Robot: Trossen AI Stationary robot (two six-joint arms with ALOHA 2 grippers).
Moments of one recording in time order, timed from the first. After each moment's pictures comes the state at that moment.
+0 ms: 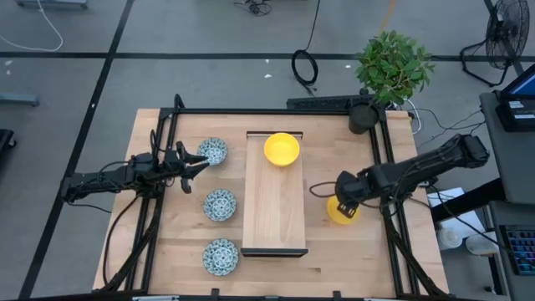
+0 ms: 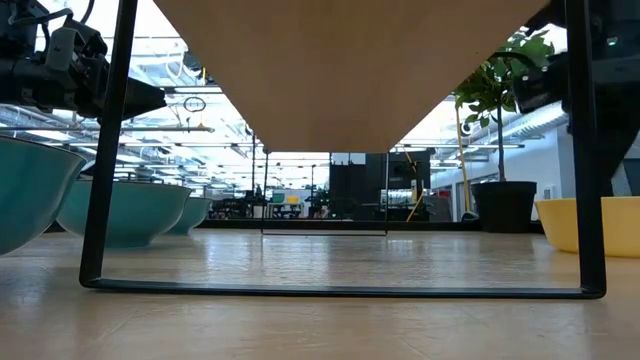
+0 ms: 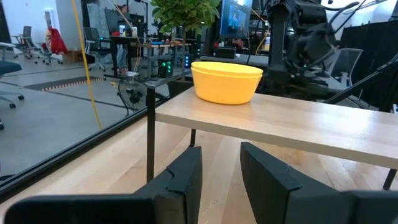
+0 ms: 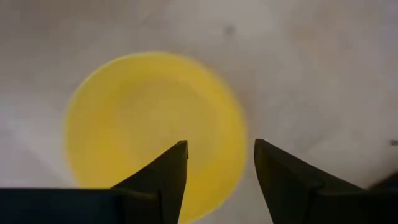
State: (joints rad) left arm 0.12 0.03 0.03 0.02 -0.13 -0.09; right arm 0.26 1.15 0.74 -1.06 0.09 0.92
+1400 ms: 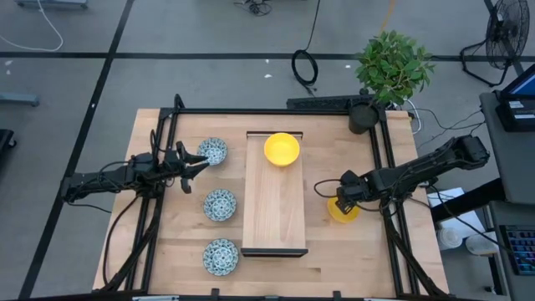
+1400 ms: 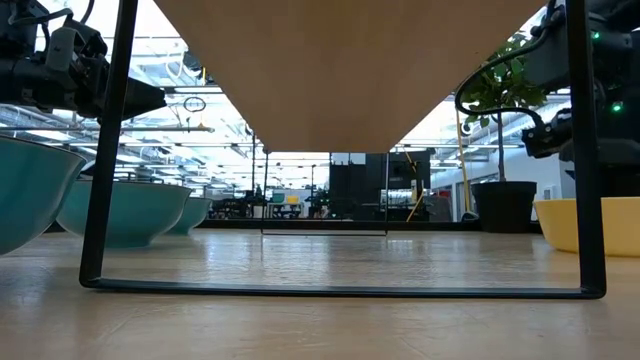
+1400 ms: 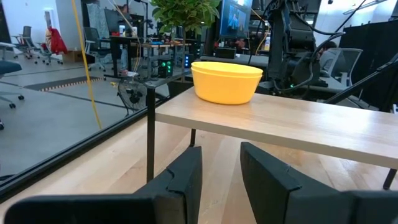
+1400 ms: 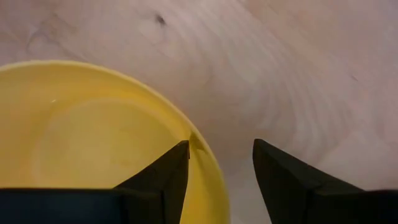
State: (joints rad) left arm 0.12 0.02 0.03 0.02 -0.13 -0.09; right arm 0.24 1.15 0.50 -0.85 0.18 1.10
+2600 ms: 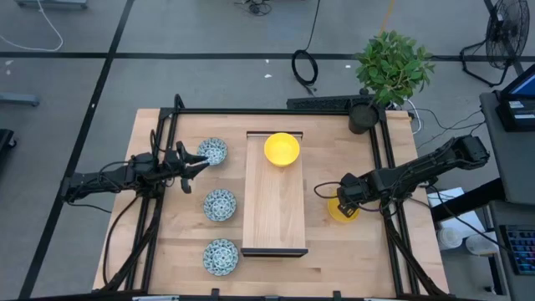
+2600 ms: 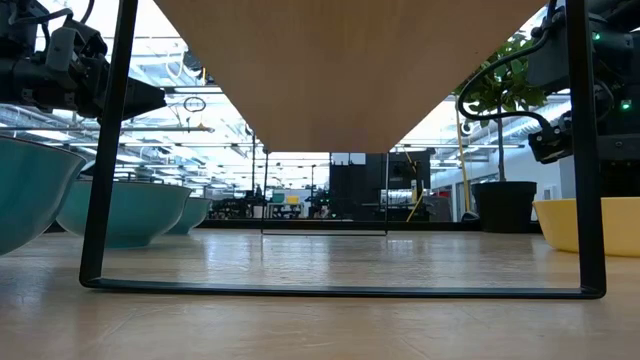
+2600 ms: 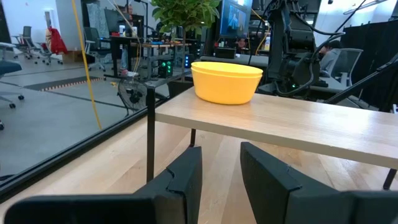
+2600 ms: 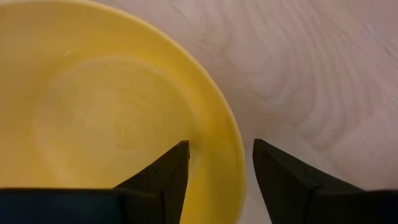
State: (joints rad) left arm 0.12 0.02 0.03 0.02 -0.13 -0.09; right arm 0.24 1.15 0.50 -0.86 0.08 1.06
